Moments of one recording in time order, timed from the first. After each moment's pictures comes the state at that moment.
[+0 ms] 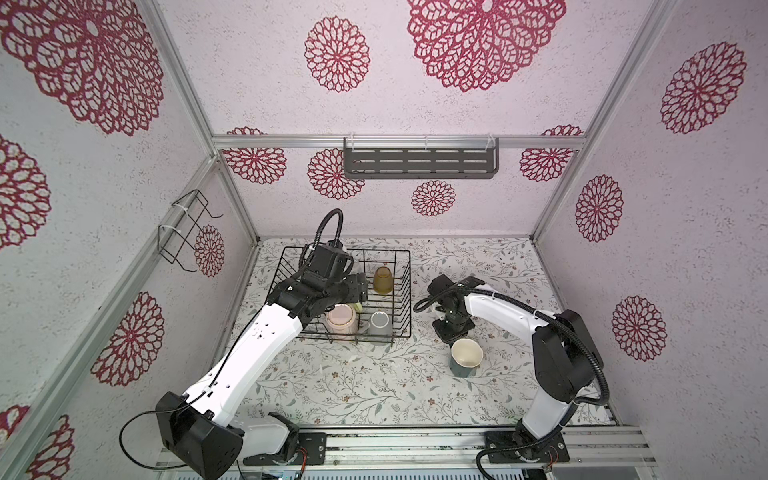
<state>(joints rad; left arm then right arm) -0.51 1.32 1.33 -0.79 -0.08 -0.49 0.61 1.75 1.28 -1.06 0.06 0.14</state>
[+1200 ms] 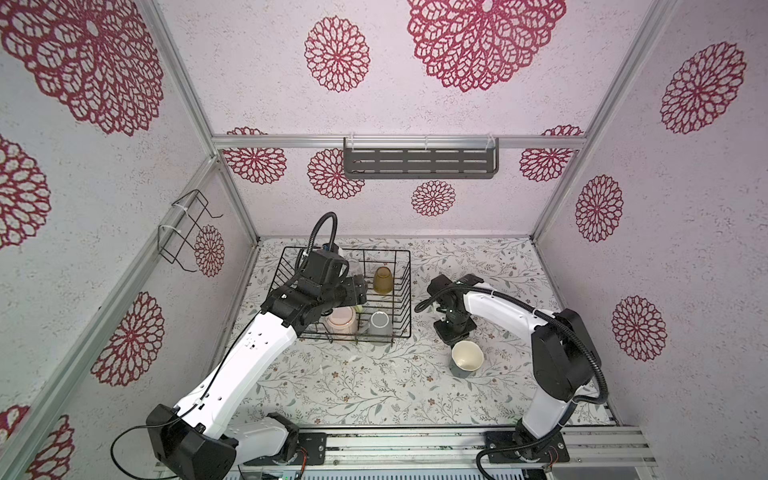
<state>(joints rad) -0.51 1.25 1.28 -0.75 -0.06 -0.53 0.62 1.75 1.31 -1.14 0.05 0.16</state>
